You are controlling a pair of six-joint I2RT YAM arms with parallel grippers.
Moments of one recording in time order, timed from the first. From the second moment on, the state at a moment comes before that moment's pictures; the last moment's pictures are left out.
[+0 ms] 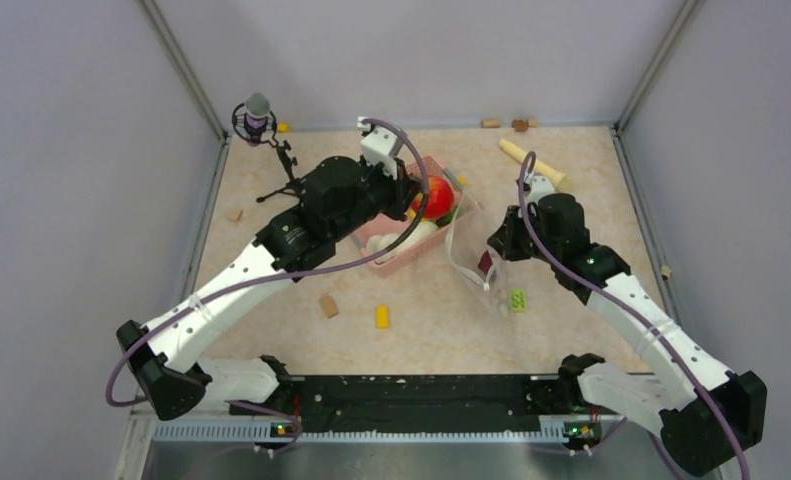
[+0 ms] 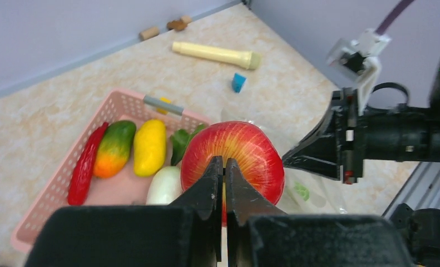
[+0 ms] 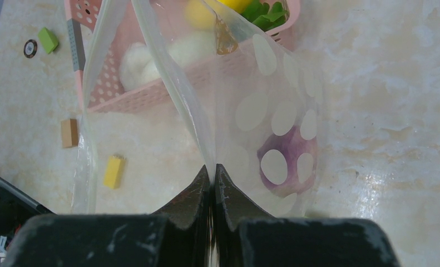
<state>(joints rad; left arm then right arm) -0.81 1.25 1.32 -0.25 -0.07 -0.22 0.42 0.99 0.82 -0.39 -0.14 0.34</state>
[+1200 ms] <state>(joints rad) -0.91 1.41 1.26 -0.13 0.12 -0.33 0.42 0.93 0.81 -0.38 -0.19 0.35</state>
